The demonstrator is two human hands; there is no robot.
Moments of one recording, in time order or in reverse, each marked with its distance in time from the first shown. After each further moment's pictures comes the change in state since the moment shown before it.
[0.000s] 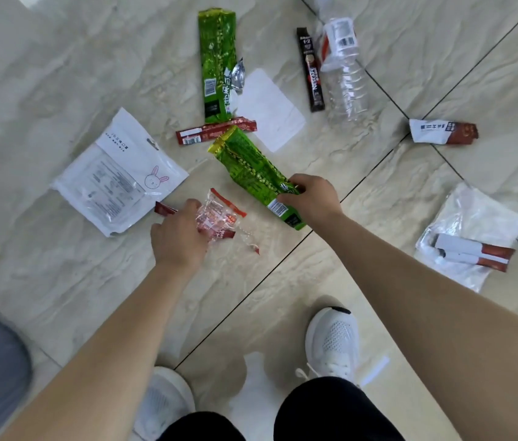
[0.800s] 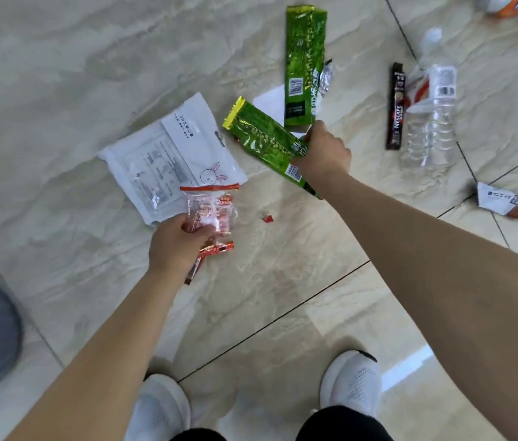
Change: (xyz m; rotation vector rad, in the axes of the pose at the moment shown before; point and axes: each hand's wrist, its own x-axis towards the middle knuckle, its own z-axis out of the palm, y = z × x) left_hand 0.016 -0.080 -0.004 -0.750 0.004 -0.420; right_hand 0.103 -0.111 0.056 -0.626 0.188 -0.148
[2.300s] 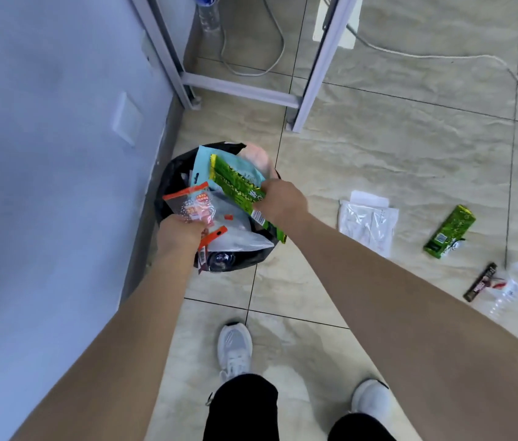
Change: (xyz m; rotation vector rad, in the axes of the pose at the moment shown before) left_hand -0.254 -0.161 -0.396 -0.701 0.463 -0.637; right_hand -0.429 -0.410 -0.094 -0.287 -0.409 -0.781
